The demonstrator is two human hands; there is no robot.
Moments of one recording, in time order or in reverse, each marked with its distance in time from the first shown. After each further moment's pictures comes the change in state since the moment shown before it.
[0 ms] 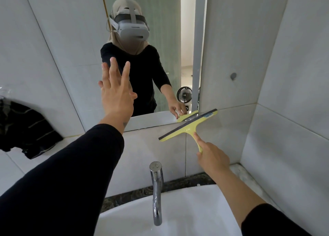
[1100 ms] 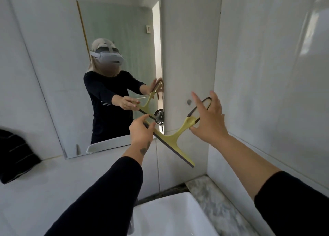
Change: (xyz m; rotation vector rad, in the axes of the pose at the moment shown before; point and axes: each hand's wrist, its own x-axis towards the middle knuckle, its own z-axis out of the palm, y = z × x) left_hand -0.072 0.142 -0.044 -0.921 -0.237 -0.331; right_hand -0.043 0.022 -0.194 0.066 0.420 -0.153
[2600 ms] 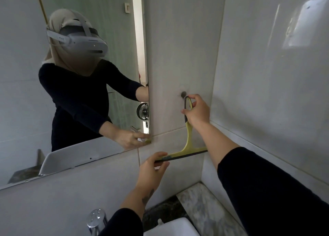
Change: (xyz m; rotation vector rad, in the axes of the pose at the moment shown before) left_hand 0.014 -0.143 0.141 -0.064 -0.449 0.052; right_hand 0.143 0.071 0.133 0.459 0.157 0.381
